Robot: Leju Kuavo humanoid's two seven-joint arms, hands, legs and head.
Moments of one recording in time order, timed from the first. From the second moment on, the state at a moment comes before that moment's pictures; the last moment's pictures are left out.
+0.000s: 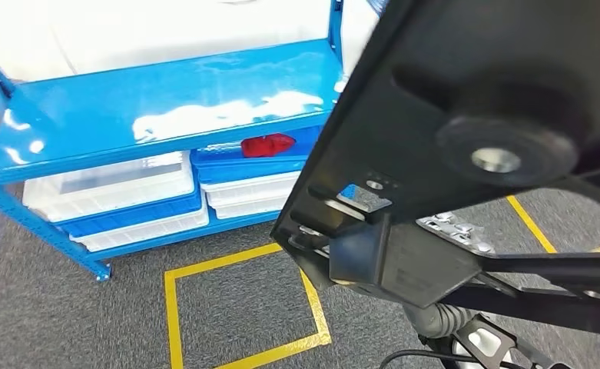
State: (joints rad) left arm -0.04 0.01 0.35 -0.20 0.24 0.16 -0.35; right arm -0.14 -0.19 0.42 -2.16 0.09 0.01 -0.70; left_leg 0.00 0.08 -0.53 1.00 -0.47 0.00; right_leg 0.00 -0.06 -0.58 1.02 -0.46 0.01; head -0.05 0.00
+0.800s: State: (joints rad) left arm -0.04 0.01 0.33 -0.20 0.22 0.14 -0.33; right arm -0.22 -0.20 0.47 -2.17 0.09 -0.04 -0.70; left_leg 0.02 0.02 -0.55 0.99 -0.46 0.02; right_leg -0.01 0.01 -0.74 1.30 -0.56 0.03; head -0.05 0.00
